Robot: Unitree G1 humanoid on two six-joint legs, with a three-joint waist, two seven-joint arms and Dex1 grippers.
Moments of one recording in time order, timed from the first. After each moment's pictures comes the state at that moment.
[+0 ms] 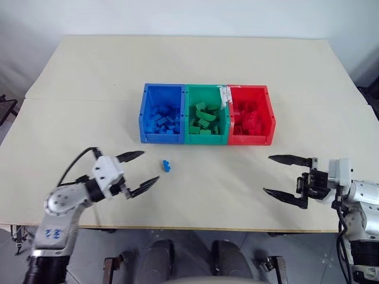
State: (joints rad) left arm -0.08 0.51 0.09 -0.22 -0.29 0.09 -0.79; right arm -0.09 -0.66 -0.27 0.07 0.60 -0.16 1.49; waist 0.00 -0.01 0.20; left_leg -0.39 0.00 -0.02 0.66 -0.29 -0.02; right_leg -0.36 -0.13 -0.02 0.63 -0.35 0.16
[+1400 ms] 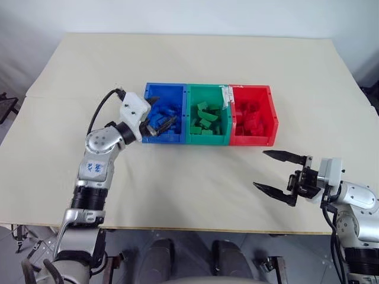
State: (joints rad) left arm -0.53 0.45 0.03 0.13 -0.19 0.07 -0.66; right arm -0.06 -0.61 -0.23 -0.03 0.57 -0.16 1.30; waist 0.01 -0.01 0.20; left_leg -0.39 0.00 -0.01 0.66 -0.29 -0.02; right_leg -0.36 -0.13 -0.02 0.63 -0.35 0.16
